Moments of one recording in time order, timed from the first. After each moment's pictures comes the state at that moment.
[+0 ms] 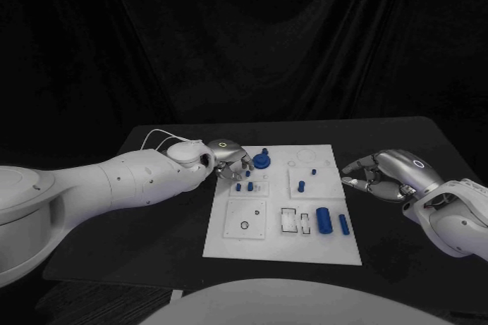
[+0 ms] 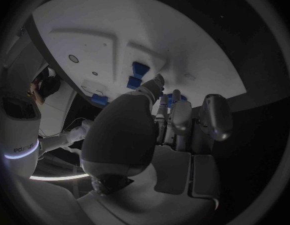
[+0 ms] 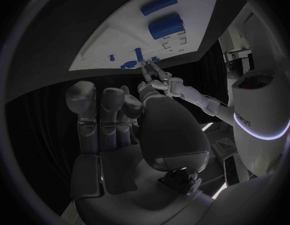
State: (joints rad) left arm 1.11 -0.54 -0.22 1.01 -1.62 -0.27 0.20; left_hand 1.46 -0.11 0.29 0.09 0.07 0.80 -0.03 0.06 0.34 0.86 0.04 0.23 0.31 1.30 -0.03 1.36 1.00 0.07 1.35 0.10 1.24 1.31; right arm 1.15 -1.11 -0.25 1.67 -1.54 -0.64 0.06; right_hand 1.30 -0.01 0.13 0.26 0.21 1.02 0.09 0.08 0.18 1.43 -0.01 0.96 1.07 1.47 -0.07 0.88 0.90 0.11 1.45 0.04 0.78 1.31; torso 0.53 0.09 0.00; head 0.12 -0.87
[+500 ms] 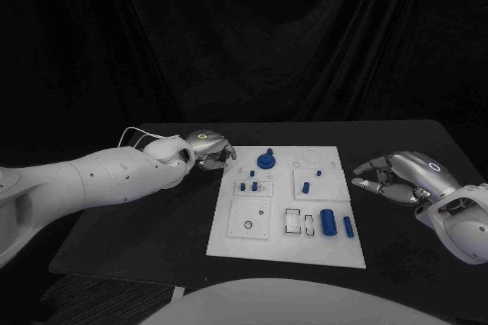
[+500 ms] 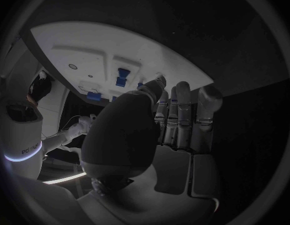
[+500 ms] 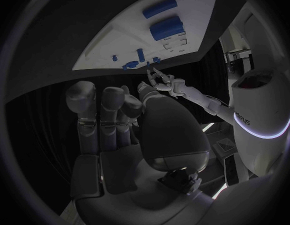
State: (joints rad) left arm 1.12 -0.69 -0.22 1.08 -1.59 -0.42 0.21; left_hand 1.49 -0.12 0.35 0.13 0.09 0.90 0.02 0.09 0.33 0.91 0.03 0.32 0.37 0.93 -0.01 0.98 0.52 0.13 1.07 0.11 0.84 1.31; right arm 1.16 -1.14 -0.25 1.68 -1.54 -0.65 0.06; right_hand 1.31 -0.02 0.13 0.26 0.21 1.03 0.09 0.08 0.18 1.42 0.00 0.94 1.06 1.47 -0.07 0.86 0.89 0.11 1.45 0.04 0.76 1.31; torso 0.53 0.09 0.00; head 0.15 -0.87
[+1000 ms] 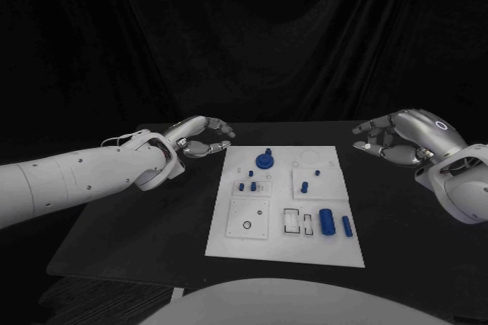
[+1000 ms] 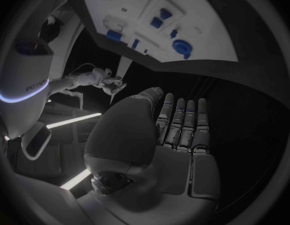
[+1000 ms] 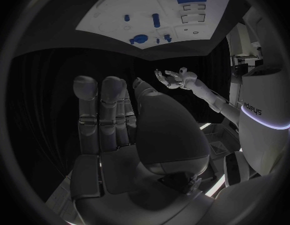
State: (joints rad) left arm 1.17 -0.88 -0.22 1.33 -0.94 -0.44 0.50; left_hand 1.42 -0.01 0.22 0.28 0.39 0.79 0.08 0.07 0.25 0.51 0.08 0.29 0.26 0.36 0.07 0.36 0.20 0.12 0.40 0.14 0.12 1.04; right arm 1.32 -1.09 -0.25 1.67 -1.54 -0.62 0.02; right_hand 1.43 -0.08 0.18 0.24 0.22 0.94 0.11 0.06 0.15 1.08 0.02 0.50 0.76 1.43 -0.05 0.74 0.78 0.13 1.39 0.06 0.53 1.31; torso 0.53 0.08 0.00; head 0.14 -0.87
